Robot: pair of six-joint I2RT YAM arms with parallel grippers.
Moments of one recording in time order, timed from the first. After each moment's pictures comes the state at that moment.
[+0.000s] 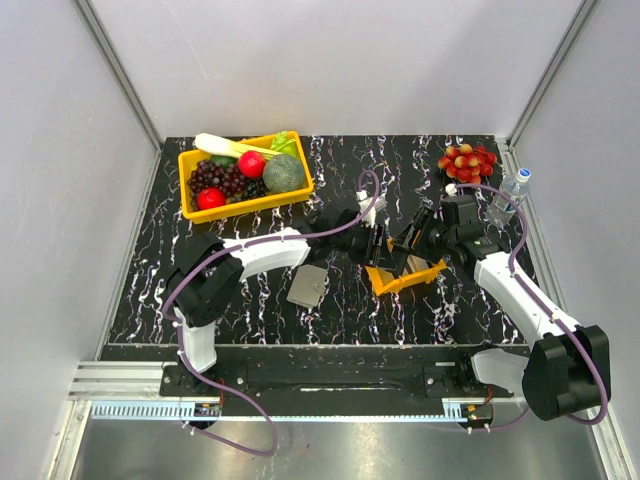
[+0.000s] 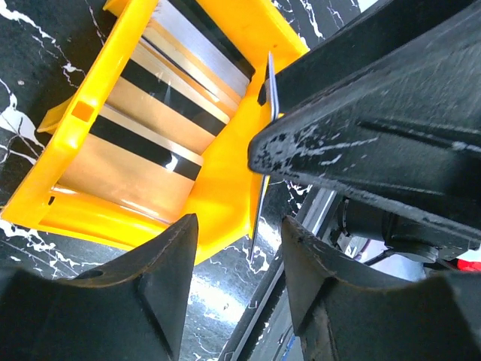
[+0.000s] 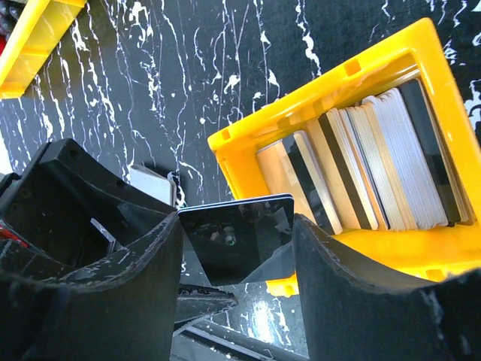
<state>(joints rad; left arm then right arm) -0.84 1.88 1.26 0.01 0.49 -0.62 0.25 1.19 0.81 -0.39 -0.24 0.68</state>
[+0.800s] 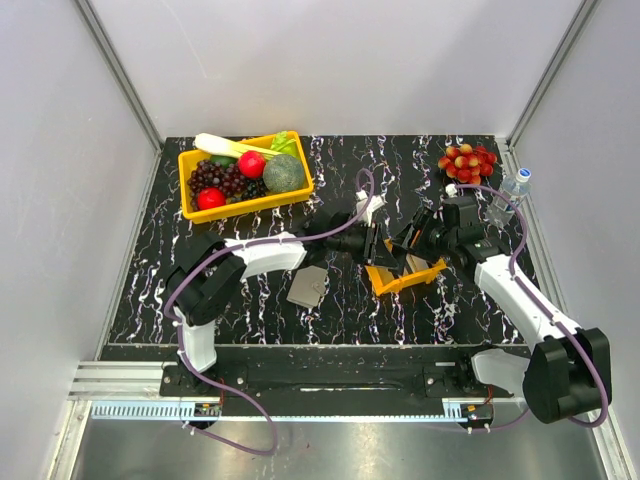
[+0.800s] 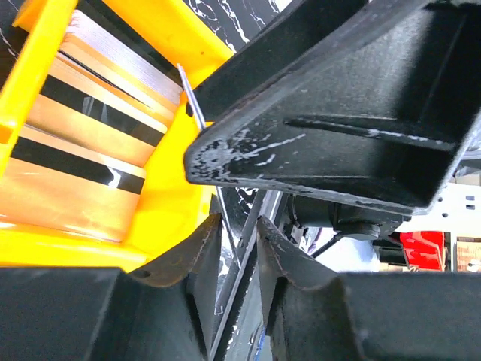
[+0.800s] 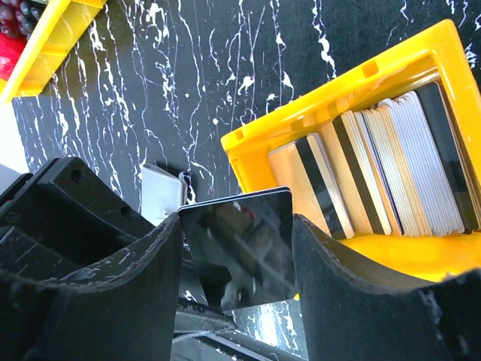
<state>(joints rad) -0.83 1.88 1.17 0.28 0.66 -0.73 0.25 1.17 0.79 -0.35 -0.25 0.69</state>
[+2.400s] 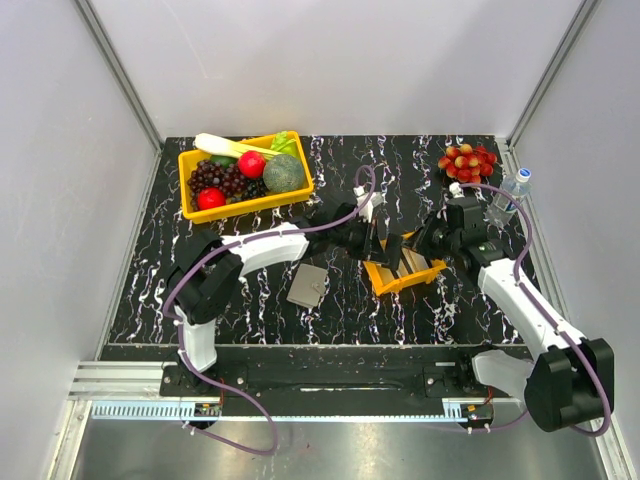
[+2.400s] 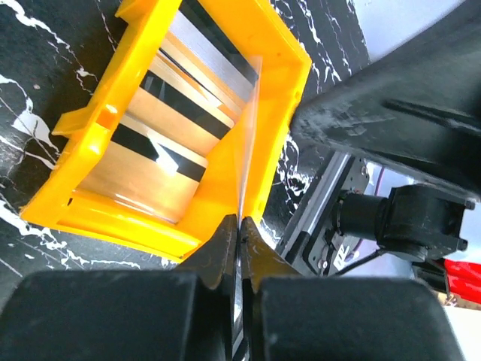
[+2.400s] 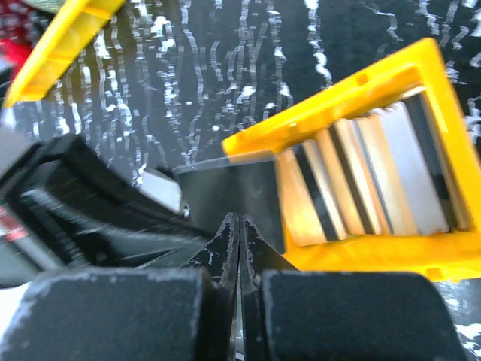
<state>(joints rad) -0.81 1.89 1.28 -0.01 0.55 -0.63 0.24 1.14 0.79 -0.37 -0.21 0.66</state>
